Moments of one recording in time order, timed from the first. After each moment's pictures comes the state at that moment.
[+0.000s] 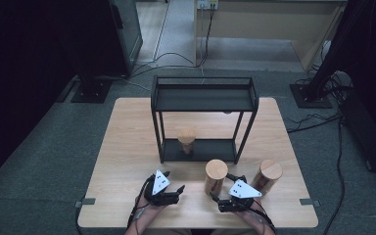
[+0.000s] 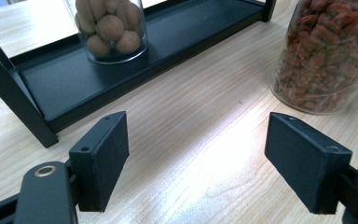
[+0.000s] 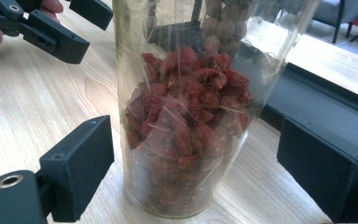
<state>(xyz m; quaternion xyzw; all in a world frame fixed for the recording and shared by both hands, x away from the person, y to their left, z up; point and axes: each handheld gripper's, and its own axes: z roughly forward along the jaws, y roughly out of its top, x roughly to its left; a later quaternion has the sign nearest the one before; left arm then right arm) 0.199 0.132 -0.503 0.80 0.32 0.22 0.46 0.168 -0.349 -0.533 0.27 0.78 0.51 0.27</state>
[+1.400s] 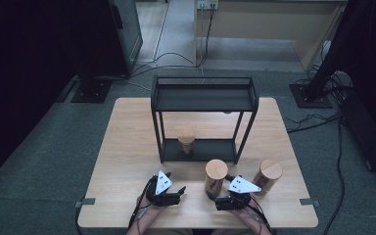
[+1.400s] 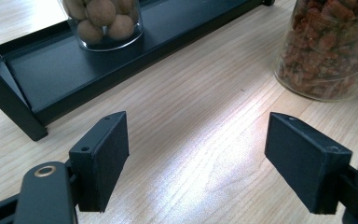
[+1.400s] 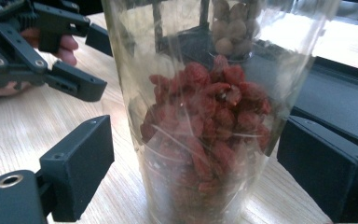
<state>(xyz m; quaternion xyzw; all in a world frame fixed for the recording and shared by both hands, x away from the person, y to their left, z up) 0.203 0.125 -0.507 0.81 0.32 0.22 0.44 0.180 -0.349 -0.533 0.31 0.76 0.54 0.21</state>
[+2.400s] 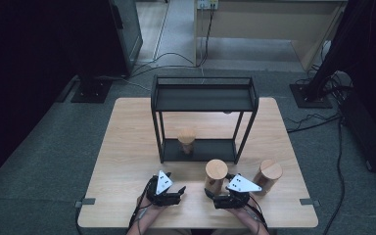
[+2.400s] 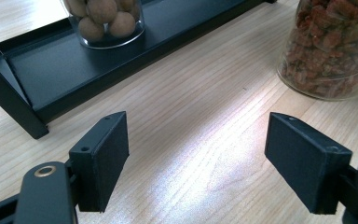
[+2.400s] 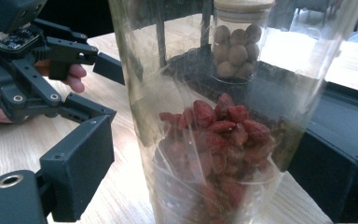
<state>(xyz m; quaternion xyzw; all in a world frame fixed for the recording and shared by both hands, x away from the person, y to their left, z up) 0.203 0.123 -0.506 0.81 0.32 0.22 0.44 0.177 -0.343 -0.530 0.31 0.74 0.56 0.21</state>
